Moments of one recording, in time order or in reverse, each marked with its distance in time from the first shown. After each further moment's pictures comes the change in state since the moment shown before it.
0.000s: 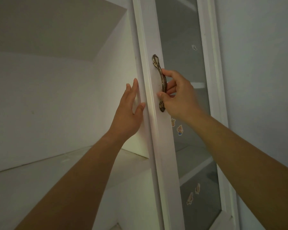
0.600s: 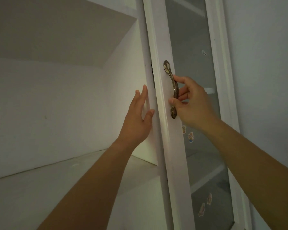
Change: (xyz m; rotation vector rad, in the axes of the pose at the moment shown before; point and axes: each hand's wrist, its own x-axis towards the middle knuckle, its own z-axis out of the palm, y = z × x) left_hand 0.001 -0.004 0.000 -0.027 0.011 0.011; right_hand 0.000 0.002 -0.005 0.005 -0.001 -0.011
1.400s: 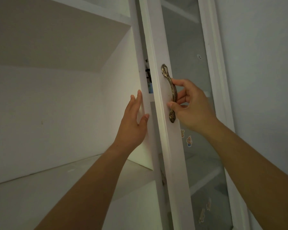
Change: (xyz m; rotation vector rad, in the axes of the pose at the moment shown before) left_hand 0.001 0.004 0.000 0.004 0.005 -0.036; right_hand -0.001 -0.003 -0.015 0.012 -0.033 -0.001
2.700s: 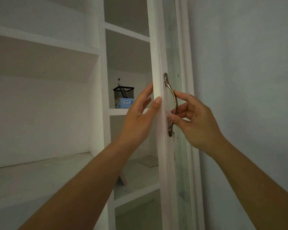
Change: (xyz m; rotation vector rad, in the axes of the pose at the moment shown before) left_hand -0.007 0.203 0.069 -0.392 0.059 -0.060; right_hand -0.028 0.004 -0.168 0.211 -0.109 -0.004
